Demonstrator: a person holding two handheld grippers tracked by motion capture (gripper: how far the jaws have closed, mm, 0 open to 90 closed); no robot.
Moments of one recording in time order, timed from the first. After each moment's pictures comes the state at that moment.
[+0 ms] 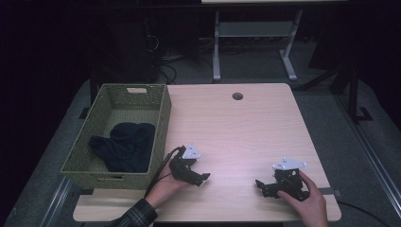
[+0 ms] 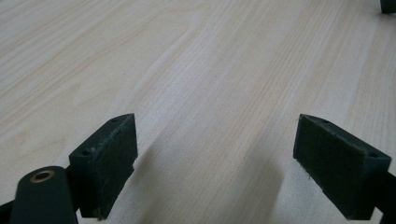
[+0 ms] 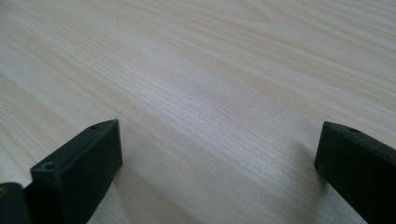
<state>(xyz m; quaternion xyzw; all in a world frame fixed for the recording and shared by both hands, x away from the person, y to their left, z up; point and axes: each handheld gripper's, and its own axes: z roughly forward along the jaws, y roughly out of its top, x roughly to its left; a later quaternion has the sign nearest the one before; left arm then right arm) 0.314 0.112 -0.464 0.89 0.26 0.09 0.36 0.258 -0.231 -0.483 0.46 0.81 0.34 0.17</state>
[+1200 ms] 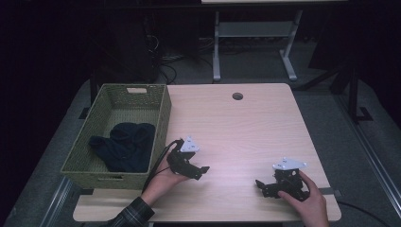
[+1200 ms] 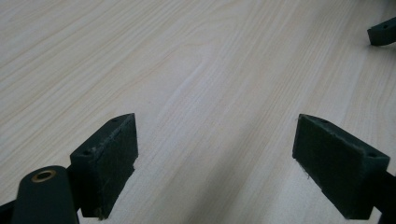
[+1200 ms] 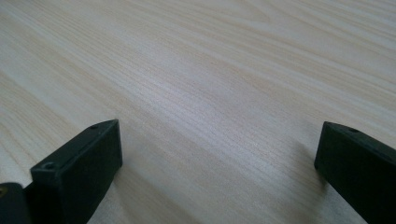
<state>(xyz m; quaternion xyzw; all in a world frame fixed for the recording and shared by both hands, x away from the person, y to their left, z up) 0.318 0.114 -0.434 0.88 0.27 0.10 0.37 0.258 -0.231 -0.483 0.46 0.81 0.34 0.17</state>
